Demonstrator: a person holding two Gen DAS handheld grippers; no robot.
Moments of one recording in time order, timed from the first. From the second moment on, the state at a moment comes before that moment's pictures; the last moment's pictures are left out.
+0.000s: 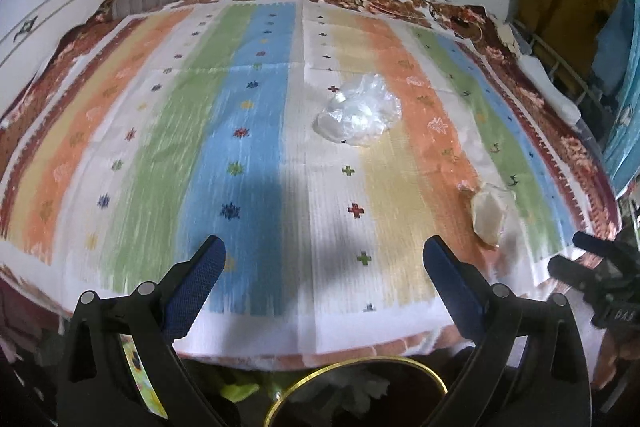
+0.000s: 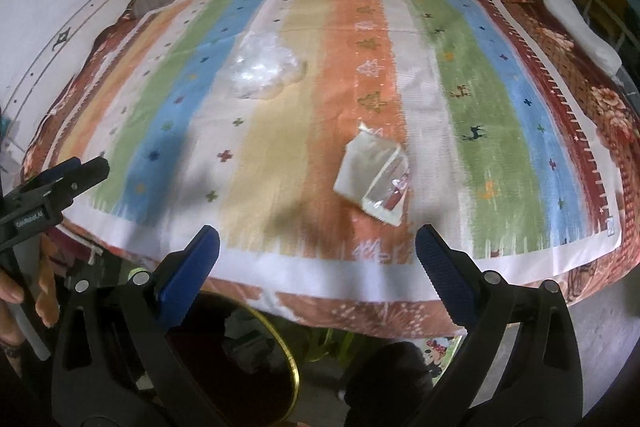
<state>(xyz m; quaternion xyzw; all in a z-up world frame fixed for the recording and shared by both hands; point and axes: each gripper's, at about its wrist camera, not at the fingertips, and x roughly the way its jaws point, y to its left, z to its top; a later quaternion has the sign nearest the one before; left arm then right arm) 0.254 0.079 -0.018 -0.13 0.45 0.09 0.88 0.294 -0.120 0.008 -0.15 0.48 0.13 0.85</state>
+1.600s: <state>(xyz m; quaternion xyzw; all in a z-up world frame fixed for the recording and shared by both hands) 0.450 0.111 -0.113 -0.21 0.48 0.01 0.85 0.393 -0.134 -0.053 -0.15 0.54 0.07 0.83</state>
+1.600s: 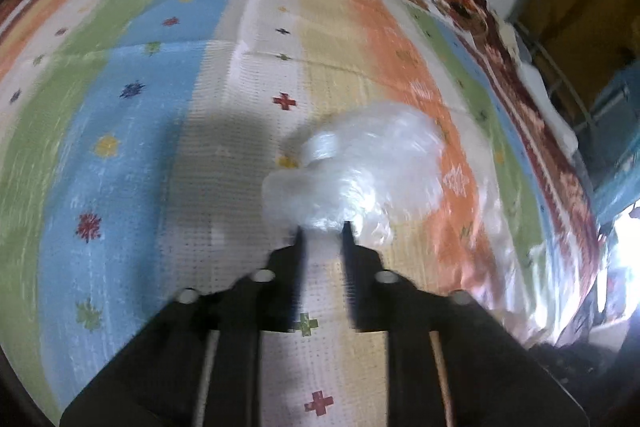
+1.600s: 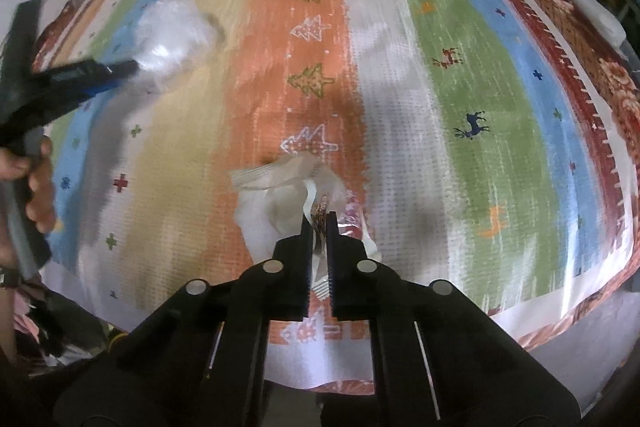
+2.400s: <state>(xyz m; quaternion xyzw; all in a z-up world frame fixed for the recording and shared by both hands) 0.326 0.097 0.004 -0.17 0.47 0.03 0.87 0.338 -0.118 0.014 -0.11 0.49 0.14 0.85</state>
